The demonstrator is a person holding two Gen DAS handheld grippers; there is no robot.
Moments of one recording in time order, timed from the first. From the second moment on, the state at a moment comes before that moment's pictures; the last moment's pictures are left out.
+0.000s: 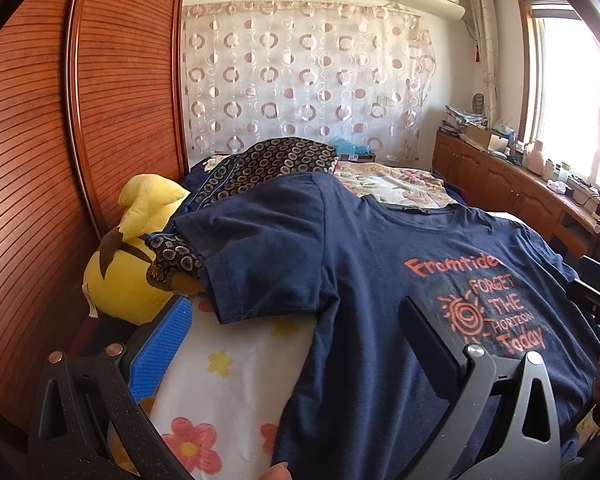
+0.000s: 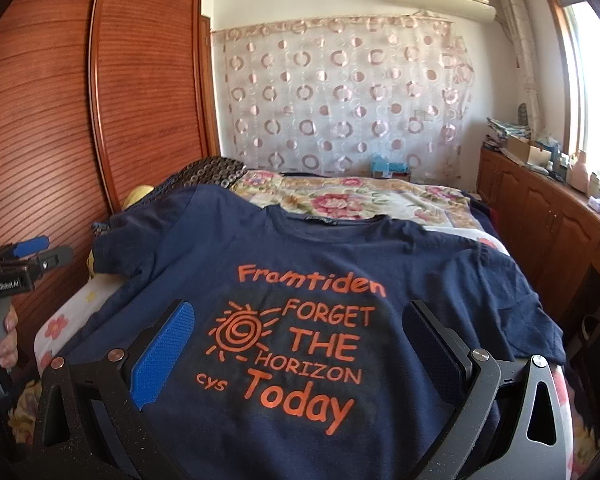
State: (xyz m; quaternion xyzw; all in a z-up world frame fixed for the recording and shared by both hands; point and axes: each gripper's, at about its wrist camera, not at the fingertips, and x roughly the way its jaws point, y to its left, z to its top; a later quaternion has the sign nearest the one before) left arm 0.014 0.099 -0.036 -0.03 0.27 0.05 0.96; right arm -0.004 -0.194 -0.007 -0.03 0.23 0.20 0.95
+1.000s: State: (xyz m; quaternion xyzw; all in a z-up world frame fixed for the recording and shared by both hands) left arm 0.146 0.215 -0.060 -0.08 0.36 0.06 0.93; right arm 0.101 -0.181 0.002 -0.10 0.28 0.30 0.90
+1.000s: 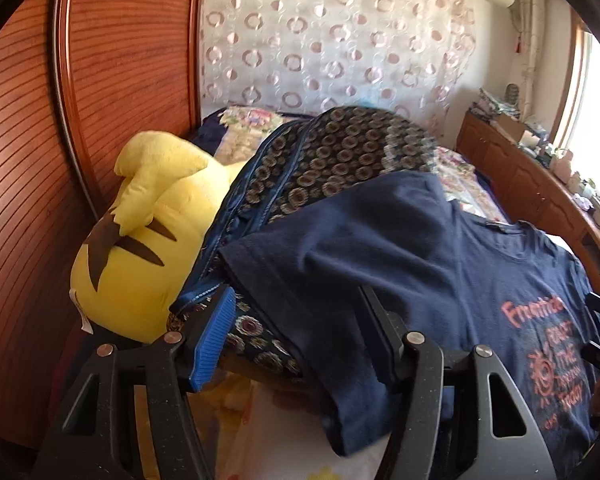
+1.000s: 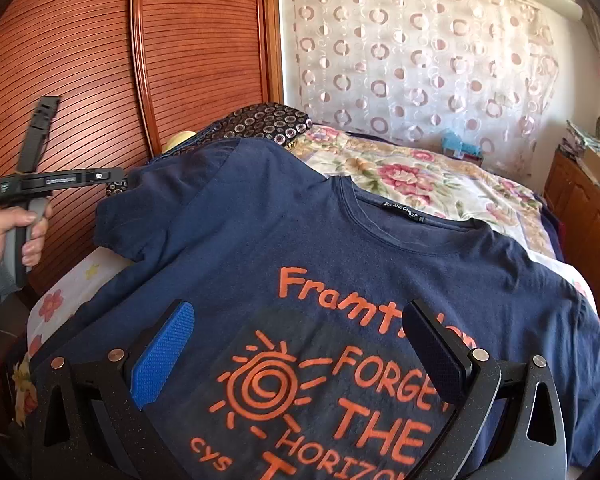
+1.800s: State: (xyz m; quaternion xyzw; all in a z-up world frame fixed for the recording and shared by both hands) left arm 0.166 0.136 -0.001 -0.04 0.31 -0.06 0.95; right arm 0.162 -0.189 0.005 -0.08 0.29 0.29 0.91
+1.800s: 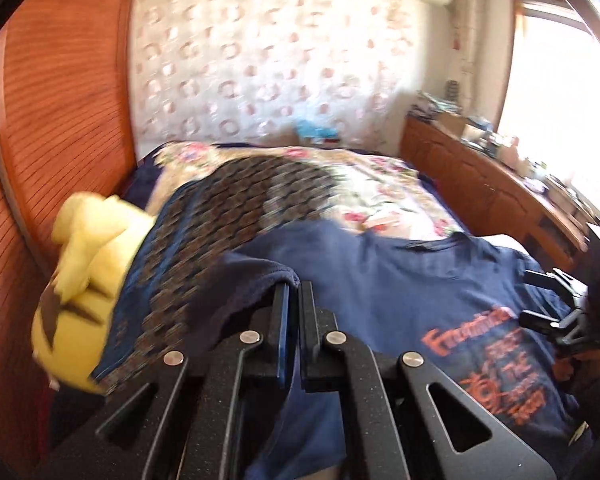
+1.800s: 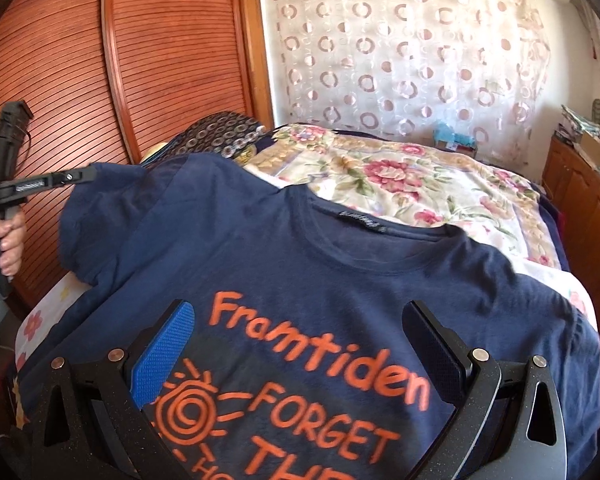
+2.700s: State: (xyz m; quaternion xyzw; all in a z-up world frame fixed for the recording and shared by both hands) left arm 0.194 0.086 -0.017 0.00 0.36 -0.11 0.92; right arm 0.191 -0.143 0.002 -0.09 0.32 0.30 0.90
